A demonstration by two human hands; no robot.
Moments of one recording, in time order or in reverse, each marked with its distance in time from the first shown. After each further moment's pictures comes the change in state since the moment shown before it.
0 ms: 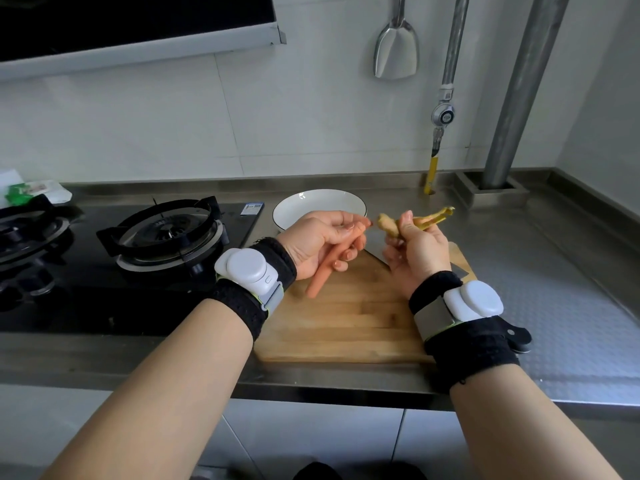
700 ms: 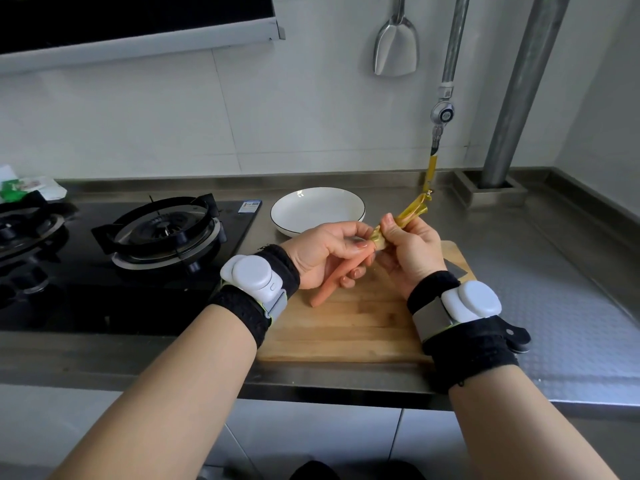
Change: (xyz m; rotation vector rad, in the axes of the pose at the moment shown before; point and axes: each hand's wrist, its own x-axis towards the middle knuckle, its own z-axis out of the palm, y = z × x) left_hand -0.001 -0.014 0.005 -0.017 -0.158 -0.093; right_hand 0.002 0.007 -0.003 -0.191 -0.145 -0.038
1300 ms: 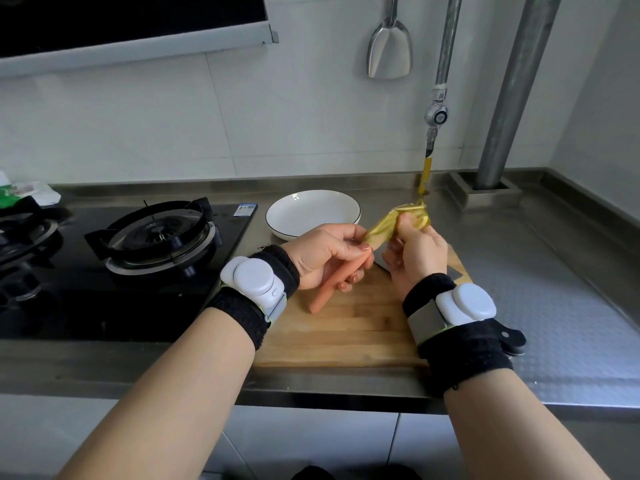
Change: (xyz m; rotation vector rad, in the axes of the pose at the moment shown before) left_hand 0.005 0.005 0.008 0.077 0.051 -0.032; right_hand 0.007 -0.003 -0.005 0.167 0.217 -0.015
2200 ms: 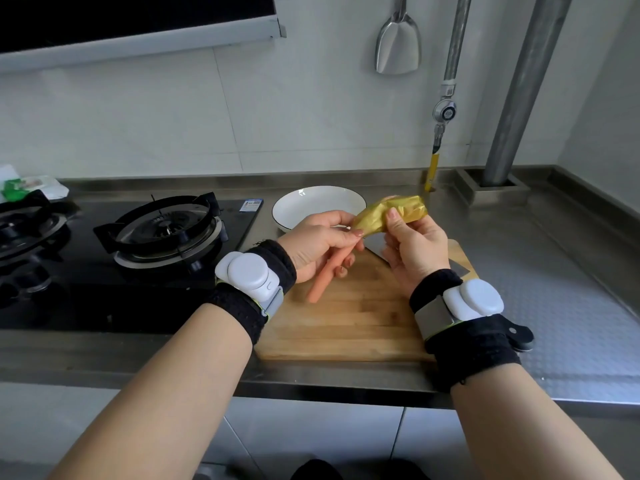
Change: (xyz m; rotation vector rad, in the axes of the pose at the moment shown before) left_hand -0.006 0.001 -0.012 -0.010 0.231 0.075; right_hand -0.005 0.003 0.003 -0.127 -0.152 -0.055
